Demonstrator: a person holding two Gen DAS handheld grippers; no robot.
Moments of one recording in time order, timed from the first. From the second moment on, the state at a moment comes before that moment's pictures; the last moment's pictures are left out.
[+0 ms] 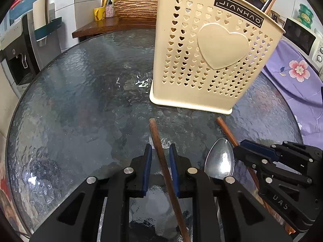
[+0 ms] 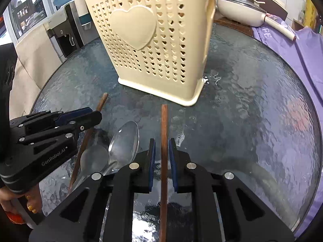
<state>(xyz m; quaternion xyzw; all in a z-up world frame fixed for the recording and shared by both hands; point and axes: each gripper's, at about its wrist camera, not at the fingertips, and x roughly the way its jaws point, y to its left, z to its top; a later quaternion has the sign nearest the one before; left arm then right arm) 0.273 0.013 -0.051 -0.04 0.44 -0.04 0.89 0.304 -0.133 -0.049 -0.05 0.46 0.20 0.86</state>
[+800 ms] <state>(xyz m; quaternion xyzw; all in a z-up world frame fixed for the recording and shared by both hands) 0.272 0.018 -0.040 -0.06 0.42 -0.03 0.90 0.290 -0.137 -0.037 -0.05 0.40 0.23 0.88</state>
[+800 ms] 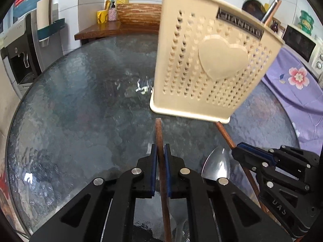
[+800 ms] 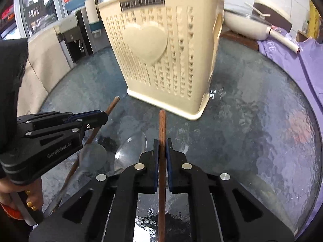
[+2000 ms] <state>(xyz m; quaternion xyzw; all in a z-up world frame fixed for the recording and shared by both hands) 0.176 0.042 0.093 -0.10 0.27 -0.14 0.95 0.217 -0.194 0.105 0.03 0.28 0.35 0.89</state>
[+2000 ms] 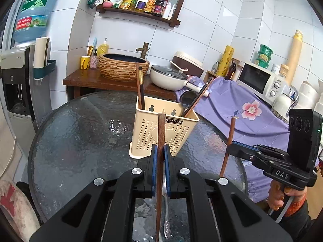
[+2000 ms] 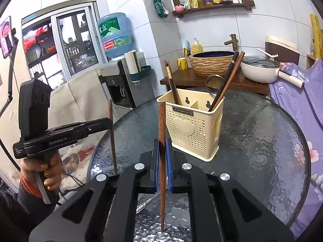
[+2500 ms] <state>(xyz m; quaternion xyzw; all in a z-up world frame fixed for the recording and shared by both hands) 0.163 0.044 0.121 -0.08 0.25 -0.15 0.95 0.211 -0.187 0.120 0.01 0.26 0.36 0.90</state>
